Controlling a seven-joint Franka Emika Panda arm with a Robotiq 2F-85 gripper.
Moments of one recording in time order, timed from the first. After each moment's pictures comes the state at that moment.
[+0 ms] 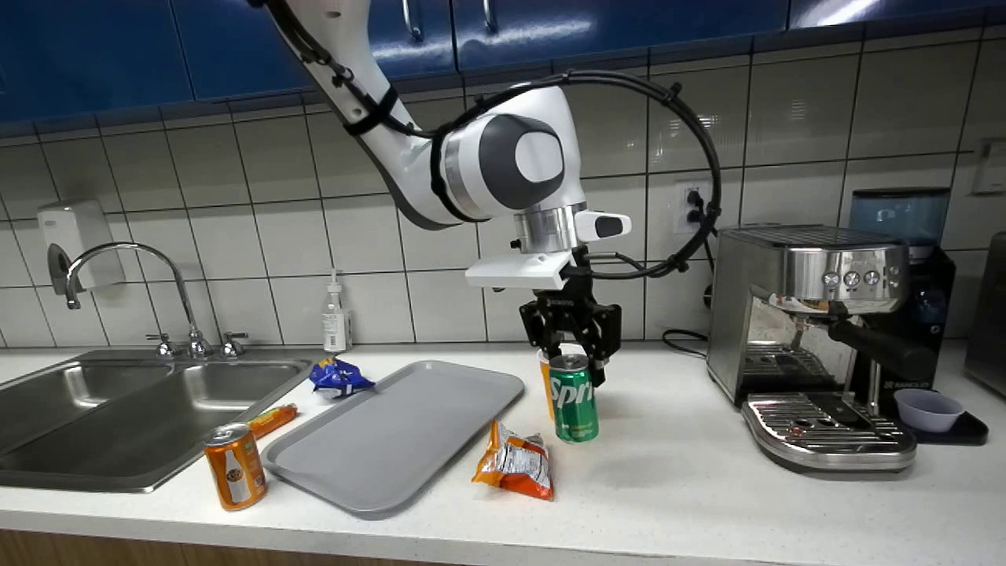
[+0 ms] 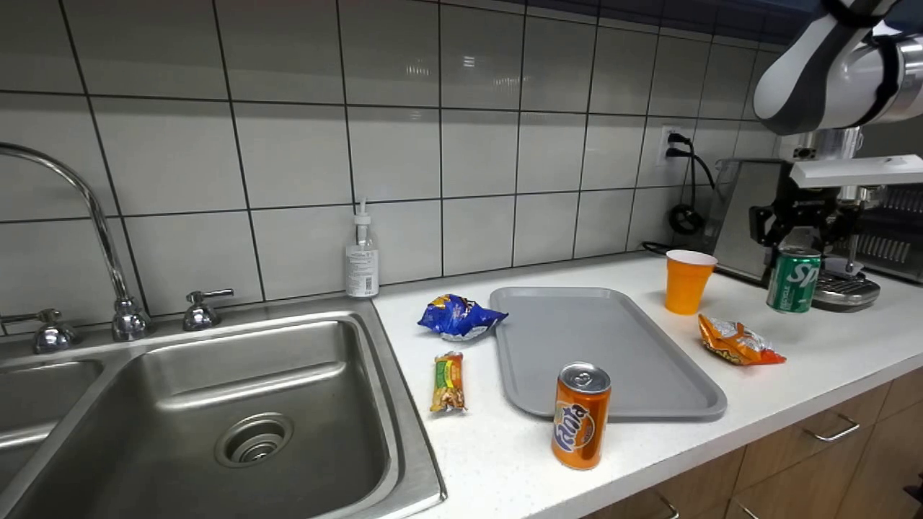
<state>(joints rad) -0.25 0.27 -0.29 -2.18 -0.07 2.50 0.01</state>
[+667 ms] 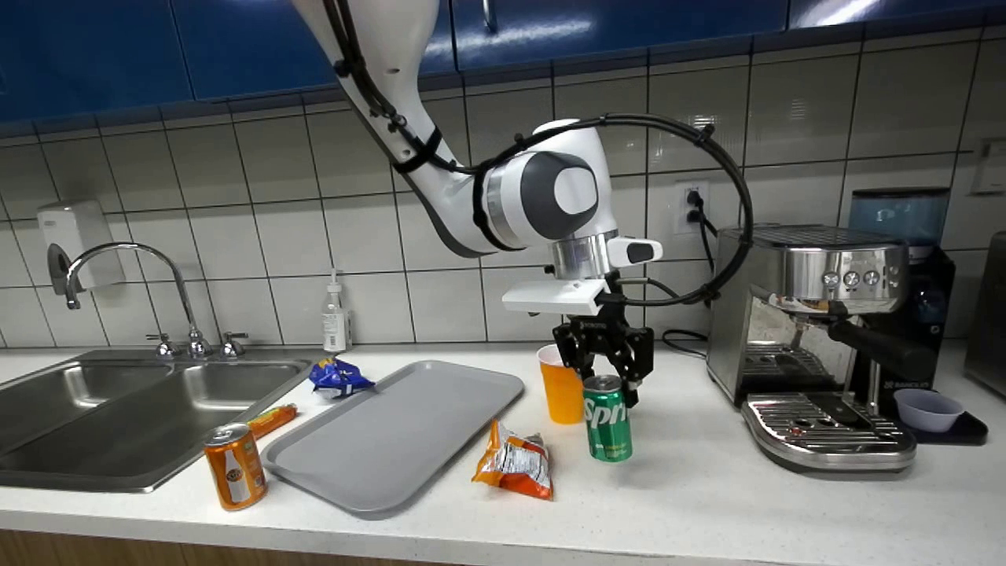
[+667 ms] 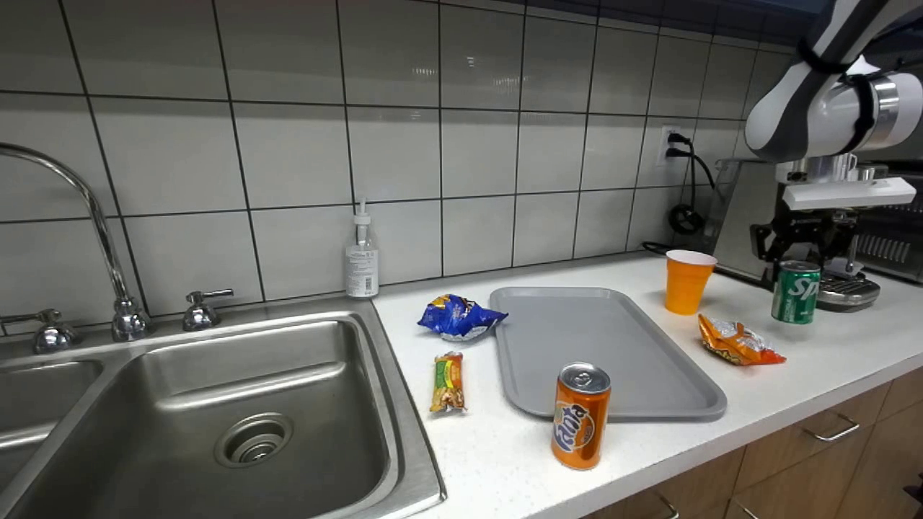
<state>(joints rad) -0.28 0.43 -0.30 -2.04 -0.06 2.51 0.03</state>
